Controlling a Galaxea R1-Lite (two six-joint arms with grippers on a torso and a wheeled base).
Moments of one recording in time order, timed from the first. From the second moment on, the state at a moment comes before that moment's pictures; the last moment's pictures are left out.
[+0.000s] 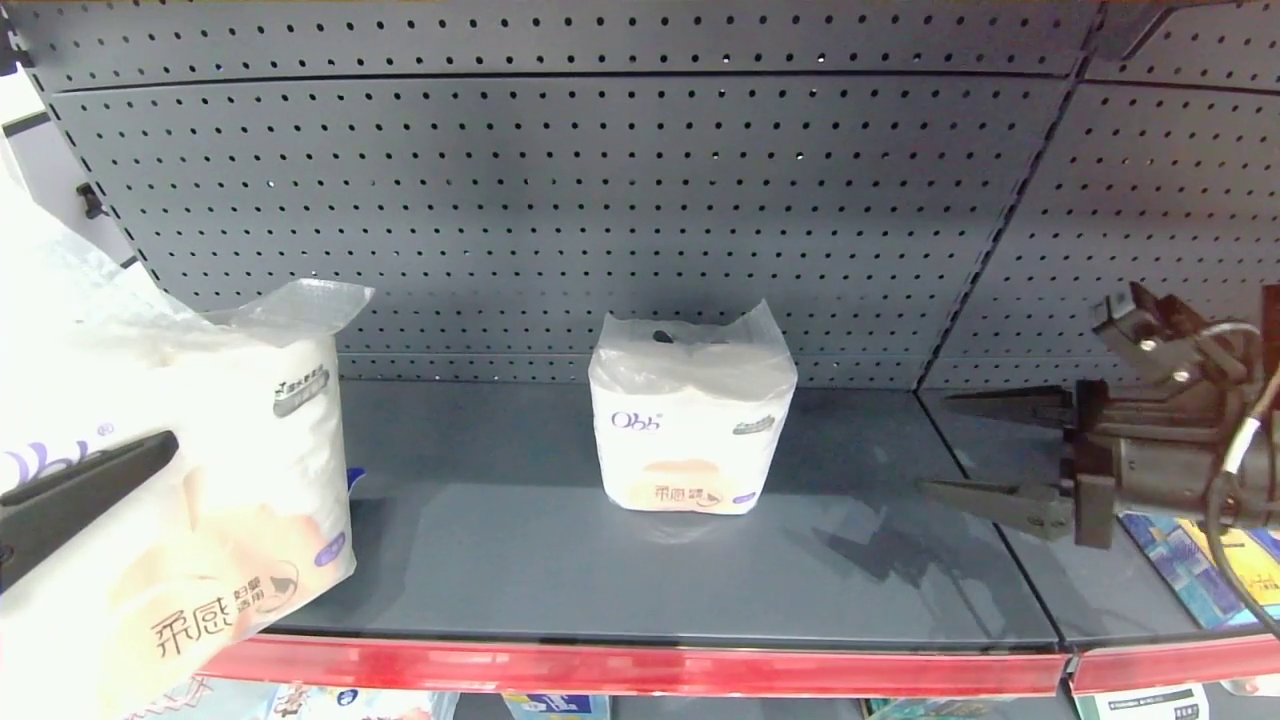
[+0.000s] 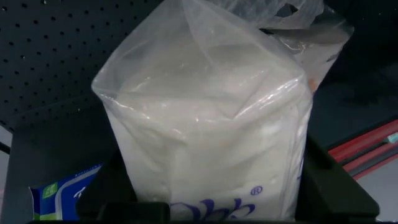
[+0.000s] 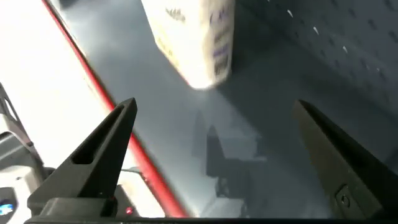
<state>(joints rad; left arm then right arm) -0.08 0.82 -0.60 -0.14 -0.33 0.09 0.13 1.44 -0.70 -0.28 0.72 -0.37</state>
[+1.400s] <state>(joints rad) -0.08 0.84 -0.59 -0.15 -0.34 0.09 0.34 1.93 -1.13 -0.30 0.84 -0.48</state>
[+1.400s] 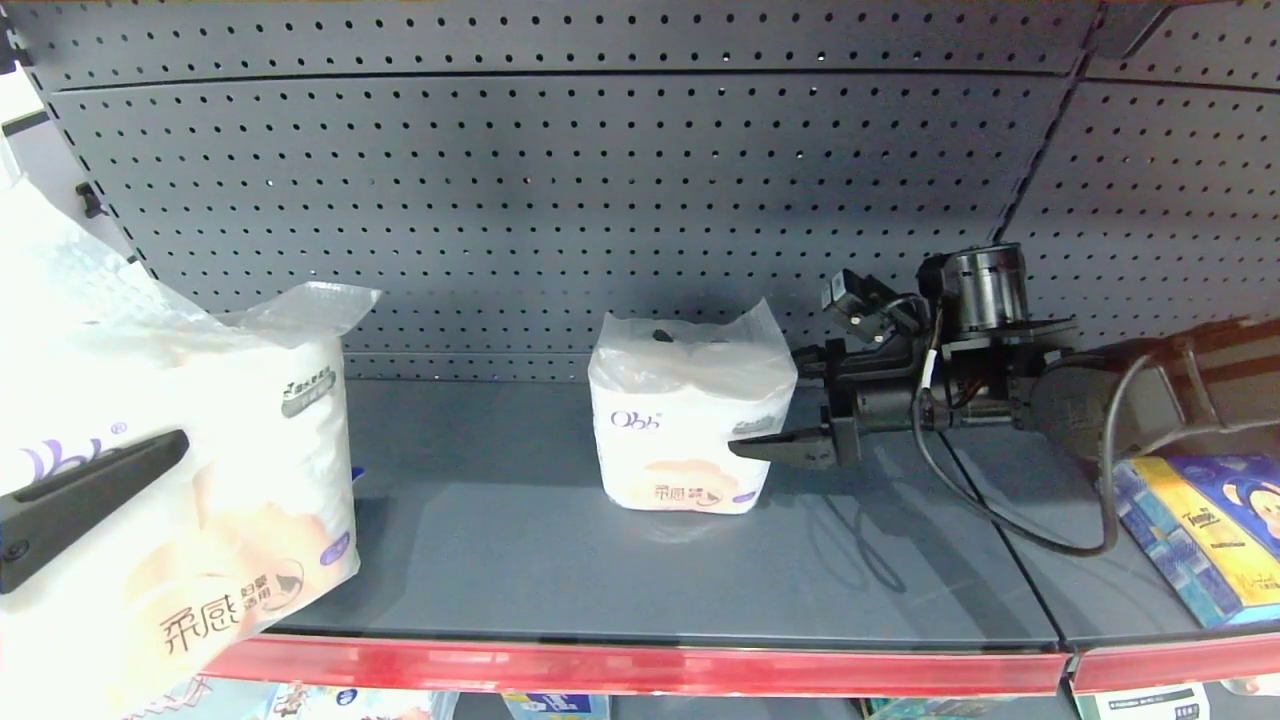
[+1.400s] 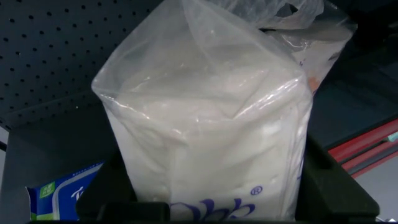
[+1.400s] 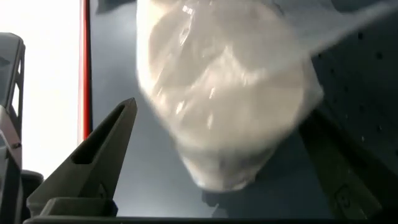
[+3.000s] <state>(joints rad) -0.08 0.84 -0.57 -0.15 -0.34 0.09 0.40 1.91 -1.04 -0.31 0.83 -0.48</state>
